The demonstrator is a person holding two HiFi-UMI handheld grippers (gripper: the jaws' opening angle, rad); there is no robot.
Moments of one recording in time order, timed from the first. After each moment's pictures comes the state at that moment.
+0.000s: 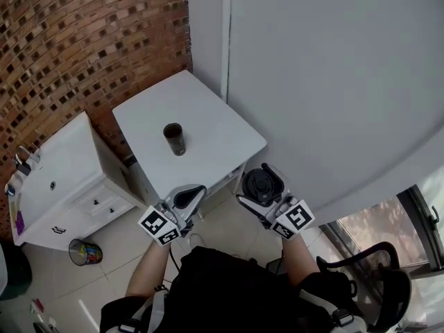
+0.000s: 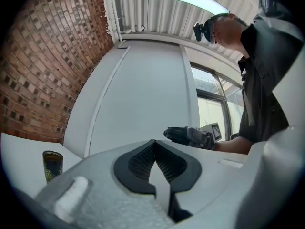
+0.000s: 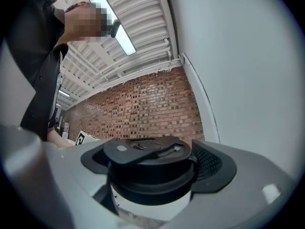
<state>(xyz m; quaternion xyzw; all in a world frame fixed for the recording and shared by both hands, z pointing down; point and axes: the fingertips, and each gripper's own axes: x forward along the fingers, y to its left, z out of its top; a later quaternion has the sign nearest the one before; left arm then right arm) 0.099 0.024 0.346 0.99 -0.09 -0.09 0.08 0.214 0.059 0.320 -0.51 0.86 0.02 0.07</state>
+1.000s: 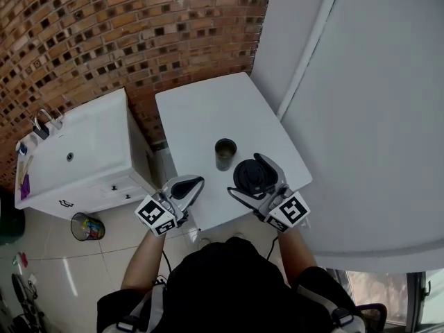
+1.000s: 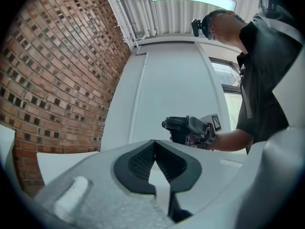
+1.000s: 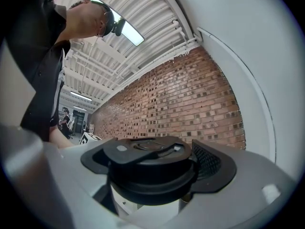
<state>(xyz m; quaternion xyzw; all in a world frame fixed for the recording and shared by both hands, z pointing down) -0.021 -0.158 0.362 0.97 -0.21 -0.07 0.06 0.075 -0.154 0.313 -0.36 0.93 0.02 0.05</state>
